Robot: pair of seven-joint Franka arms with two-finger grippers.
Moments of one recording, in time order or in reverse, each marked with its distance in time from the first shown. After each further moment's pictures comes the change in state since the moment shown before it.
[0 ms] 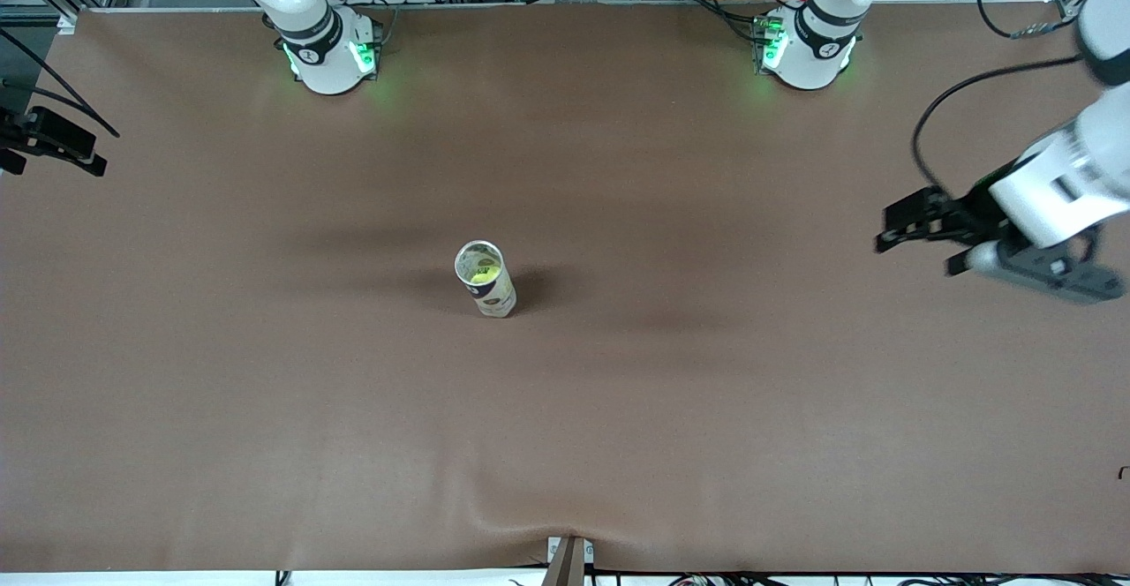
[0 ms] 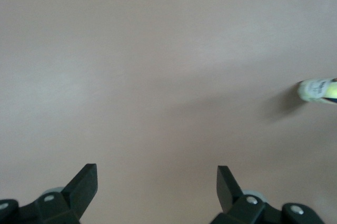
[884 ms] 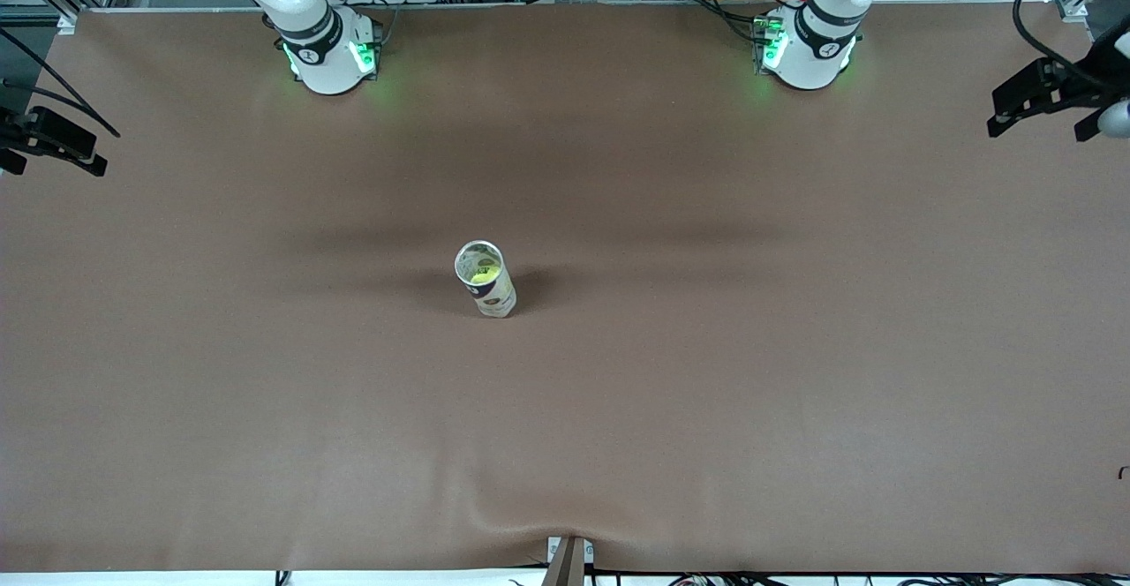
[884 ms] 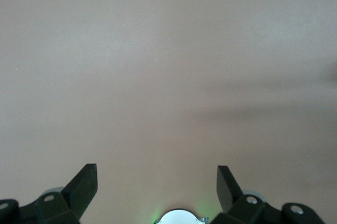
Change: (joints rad) left arm -0.044 -0.281 0.130 -0.172 0.167 -0.192 -0.067; right arm 0.000 0.000 0.001 0.000 0.000 0.000 0.000
